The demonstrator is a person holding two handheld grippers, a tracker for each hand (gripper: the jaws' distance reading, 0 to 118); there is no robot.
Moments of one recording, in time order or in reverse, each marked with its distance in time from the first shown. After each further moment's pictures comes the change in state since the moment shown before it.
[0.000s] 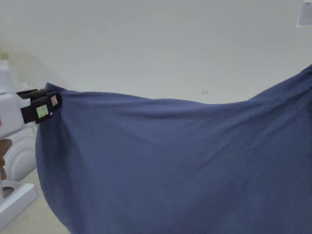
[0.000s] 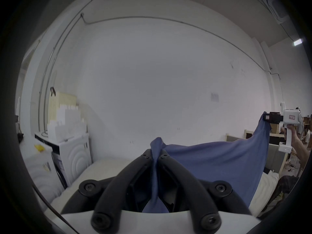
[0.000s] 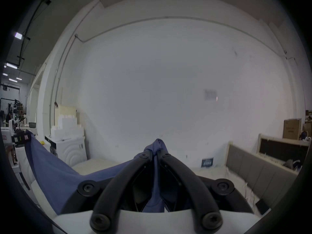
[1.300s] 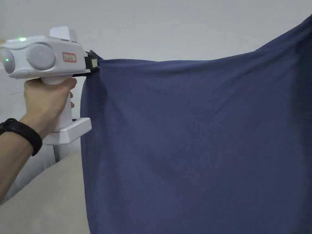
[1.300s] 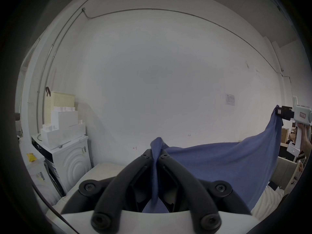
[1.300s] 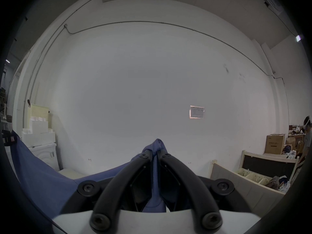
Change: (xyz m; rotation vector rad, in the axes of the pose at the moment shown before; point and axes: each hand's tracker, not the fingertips) left arm -0.028 0.045 -0.228 -0.069 0.075 0.028; right arm -0.016 0.058 -0.217 0.002 -0.181 0.079
